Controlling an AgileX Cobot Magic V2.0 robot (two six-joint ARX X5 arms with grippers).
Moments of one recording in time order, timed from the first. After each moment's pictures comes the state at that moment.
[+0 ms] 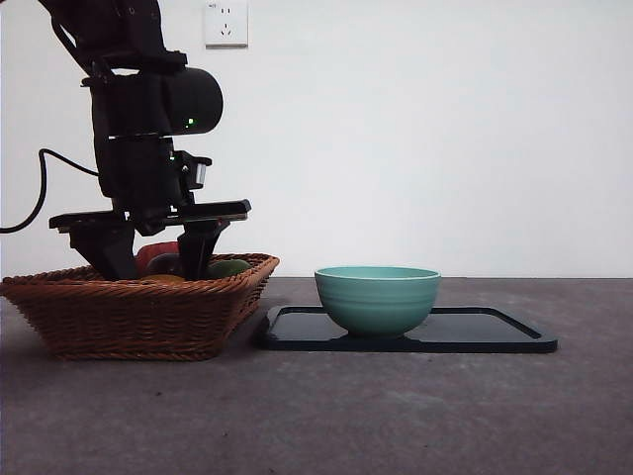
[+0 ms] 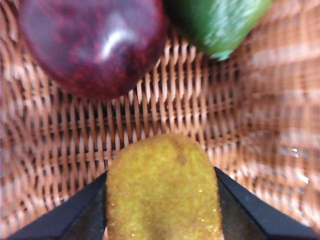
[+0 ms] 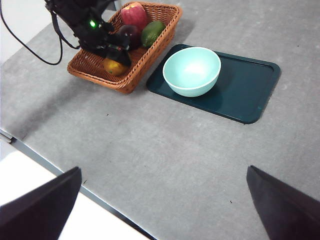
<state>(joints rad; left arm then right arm) -0.42 1.90 1.42 -0.77 -0.03 -0.32 0.79 0.45 1.12 -1.22 0.08 0.36</state>
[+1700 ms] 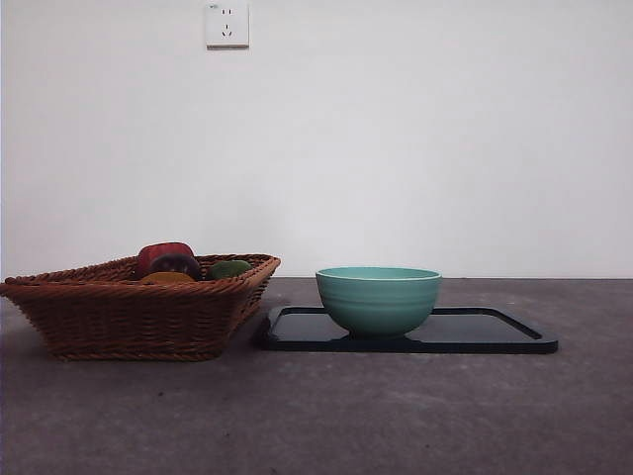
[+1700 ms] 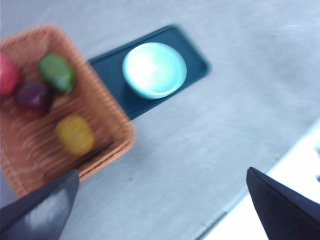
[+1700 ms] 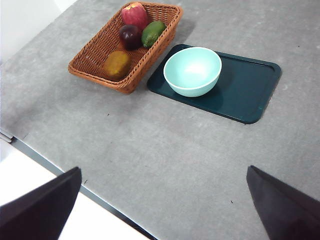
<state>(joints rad) -0.57 1.08 1.55 -1.22 0.20 -0.04 0.79 0.45 1.12 -1.22 0.08 0.36</state>
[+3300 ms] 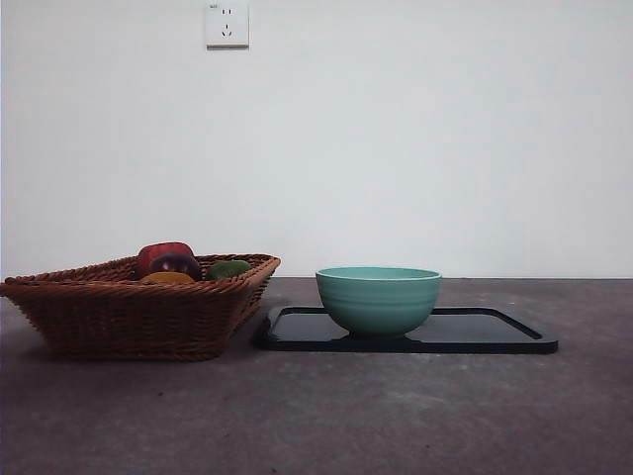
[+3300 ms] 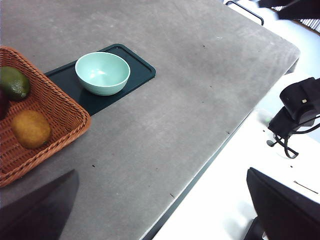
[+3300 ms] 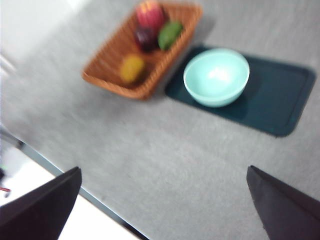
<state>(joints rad) -0.59 0.50 1.17 -1.19 0.34 0.00 0.79 0.69 1.12 -1.05 0.02 0.41</state>
